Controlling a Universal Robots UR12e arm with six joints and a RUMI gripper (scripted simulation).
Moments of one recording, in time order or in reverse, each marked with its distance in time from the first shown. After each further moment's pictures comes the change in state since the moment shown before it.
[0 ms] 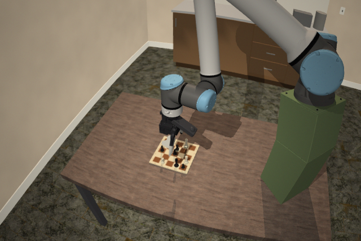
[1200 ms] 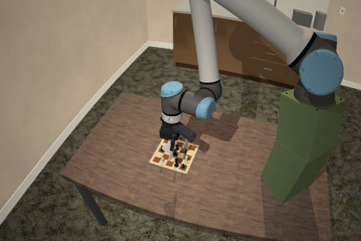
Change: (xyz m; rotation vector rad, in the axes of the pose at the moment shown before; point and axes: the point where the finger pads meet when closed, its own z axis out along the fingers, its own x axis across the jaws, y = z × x) arm 0.000 0.000 0.034 0.000 0.000 0.000
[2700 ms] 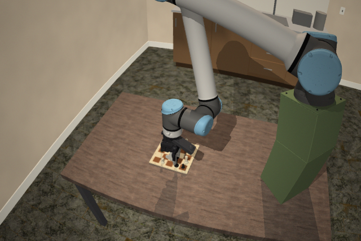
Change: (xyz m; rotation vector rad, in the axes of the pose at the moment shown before) arm 0.000 0.000 0.090 0.000 0.000 0.000
